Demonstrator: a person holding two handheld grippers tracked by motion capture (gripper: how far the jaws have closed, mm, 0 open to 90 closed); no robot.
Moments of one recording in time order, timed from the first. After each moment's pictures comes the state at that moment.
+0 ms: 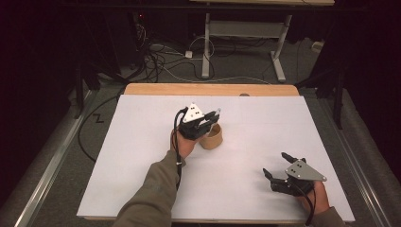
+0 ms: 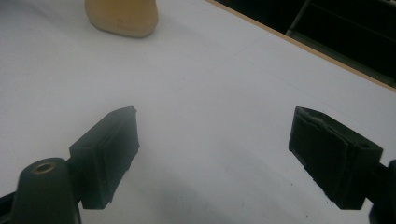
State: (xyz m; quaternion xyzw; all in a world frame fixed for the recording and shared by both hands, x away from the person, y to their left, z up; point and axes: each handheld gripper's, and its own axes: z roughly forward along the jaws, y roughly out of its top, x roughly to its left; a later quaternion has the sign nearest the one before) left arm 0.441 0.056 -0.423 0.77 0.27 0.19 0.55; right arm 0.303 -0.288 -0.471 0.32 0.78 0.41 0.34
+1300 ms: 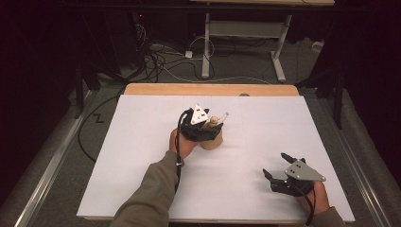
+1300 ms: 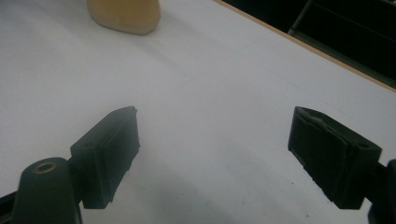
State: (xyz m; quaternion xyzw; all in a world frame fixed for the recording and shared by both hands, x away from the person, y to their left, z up) left arm 0.436 0.046 -0.420 0.80 0.26 0.23 0.48; right arm 0.303 -0.288 -0.472 0.31 0.79 0.40 0.34
